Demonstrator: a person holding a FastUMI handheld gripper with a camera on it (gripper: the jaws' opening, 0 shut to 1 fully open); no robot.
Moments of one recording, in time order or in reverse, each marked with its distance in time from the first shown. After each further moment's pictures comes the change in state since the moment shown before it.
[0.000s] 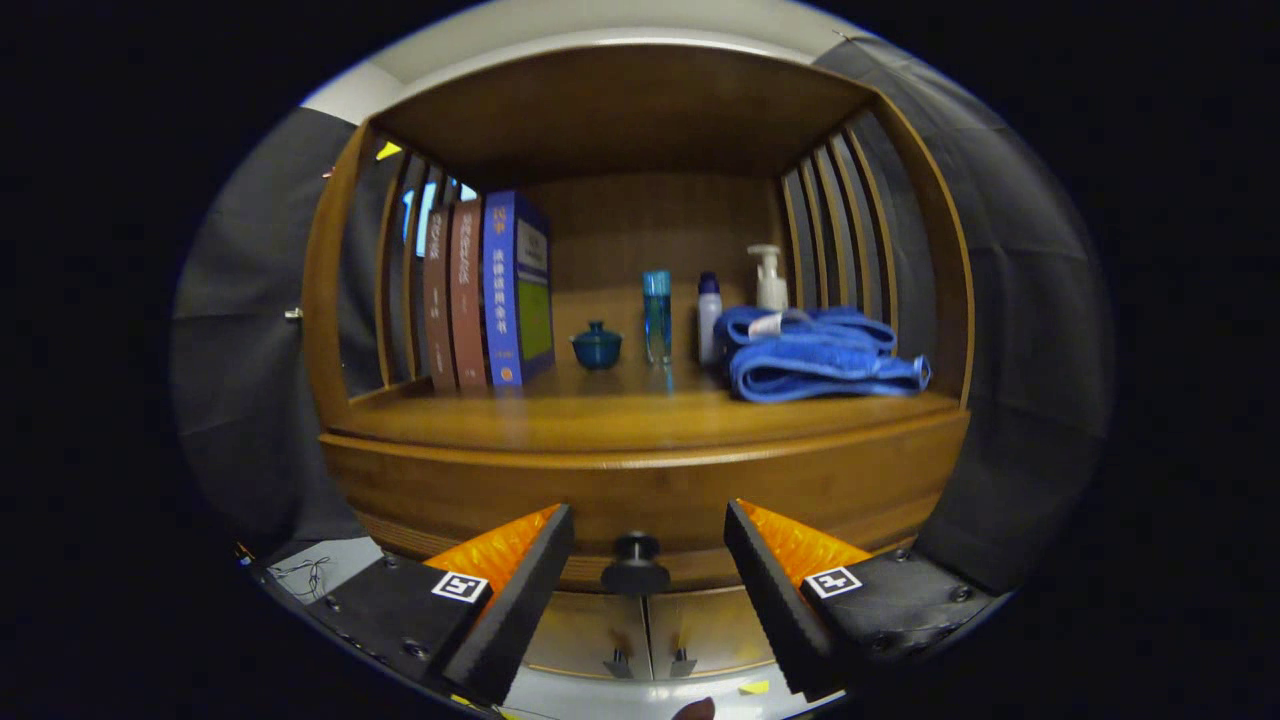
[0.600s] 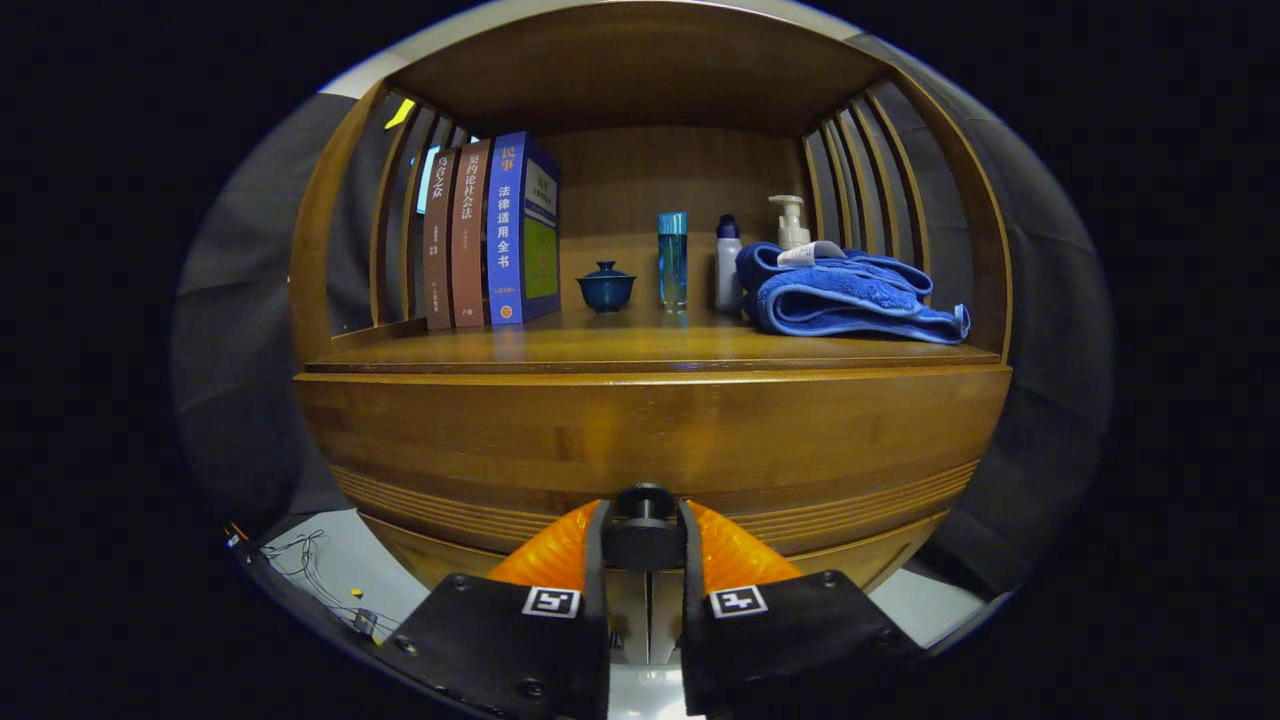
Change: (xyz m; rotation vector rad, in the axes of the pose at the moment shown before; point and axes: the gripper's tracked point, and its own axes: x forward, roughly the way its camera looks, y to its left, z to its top) arm 0.016 0.010 -0.032 -0.053 0.074 0.032
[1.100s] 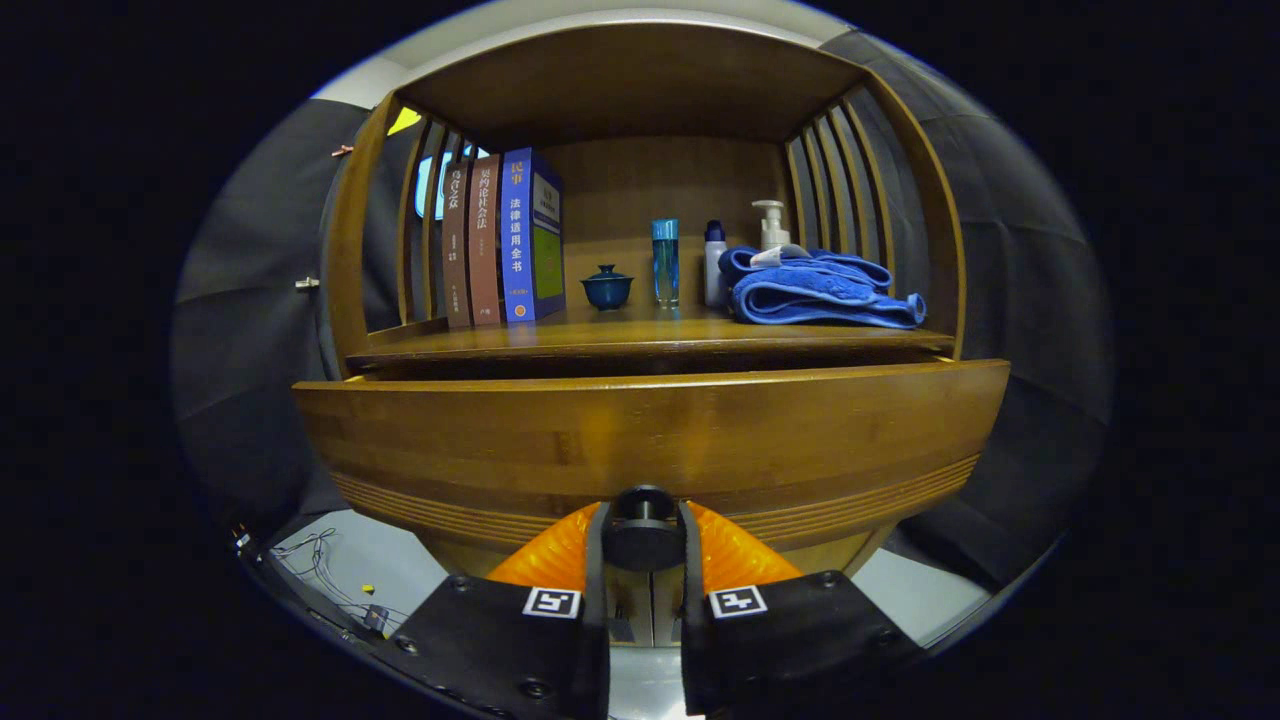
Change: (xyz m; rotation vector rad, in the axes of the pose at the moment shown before) arm -0.066 -0.002 -0.013 0.020 -0.008 -0.005
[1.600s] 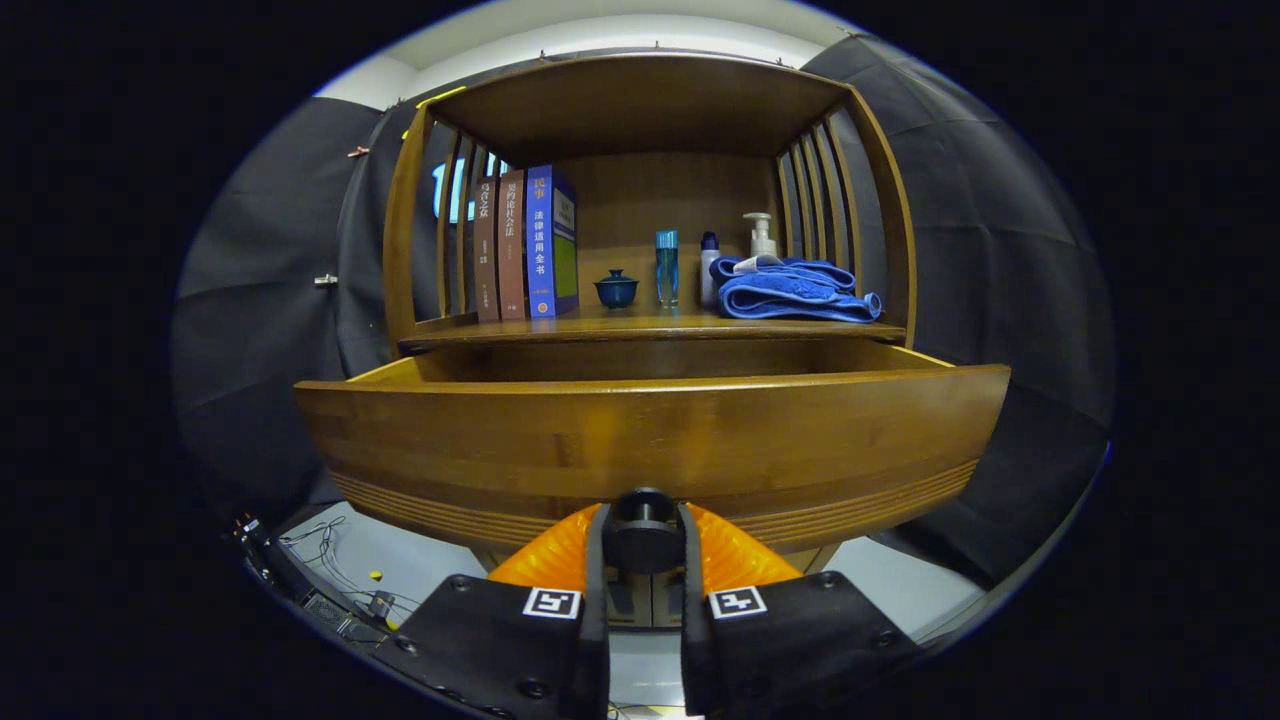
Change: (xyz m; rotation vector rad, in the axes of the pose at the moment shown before) arm -0.064 -0.001 -0.013 -0.003 0.003 0.019
